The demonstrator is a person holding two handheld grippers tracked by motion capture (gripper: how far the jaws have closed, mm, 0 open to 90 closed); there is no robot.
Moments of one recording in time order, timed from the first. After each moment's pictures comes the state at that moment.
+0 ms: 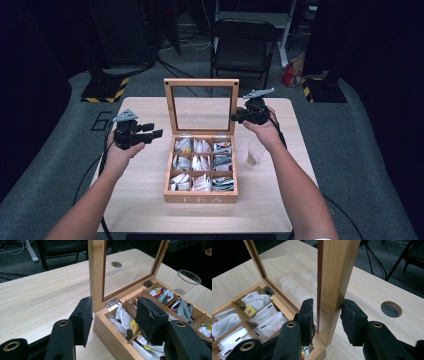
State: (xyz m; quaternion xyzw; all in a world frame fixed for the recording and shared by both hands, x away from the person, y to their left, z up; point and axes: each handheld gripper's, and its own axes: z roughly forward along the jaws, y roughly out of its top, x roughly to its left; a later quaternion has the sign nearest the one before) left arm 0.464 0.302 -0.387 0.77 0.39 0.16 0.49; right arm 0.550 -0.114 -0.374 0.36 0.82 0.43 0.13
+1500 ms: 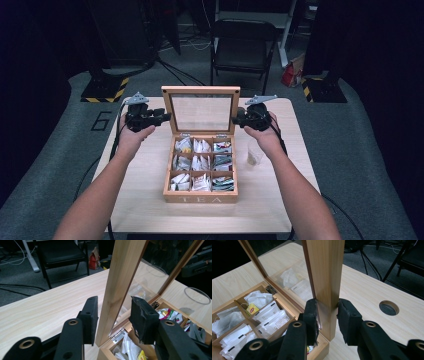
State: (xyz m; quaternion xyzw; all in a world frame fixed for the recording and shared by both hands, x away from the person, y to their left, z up) left arm 0.510 0.277 -0.368 0.76 0.38 0.17 0.50; right arm 0.528 -0.116 -0.379 0.36 0.81 0.44 0.16
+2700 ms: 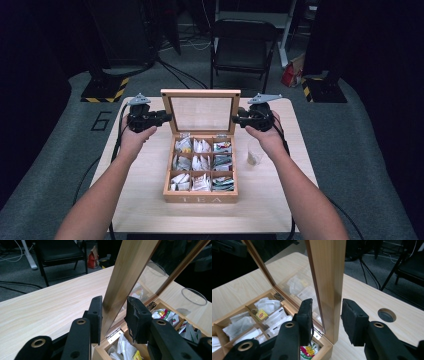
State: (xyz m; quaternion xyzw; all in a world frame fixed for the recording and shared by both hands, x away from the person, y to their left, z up) left arm 0.507 0.272 -0.370 0.76 0.38 0.16 0.50; right arm 0.512 -0.118 -0.360 0.35 0.80 0.47 0.17
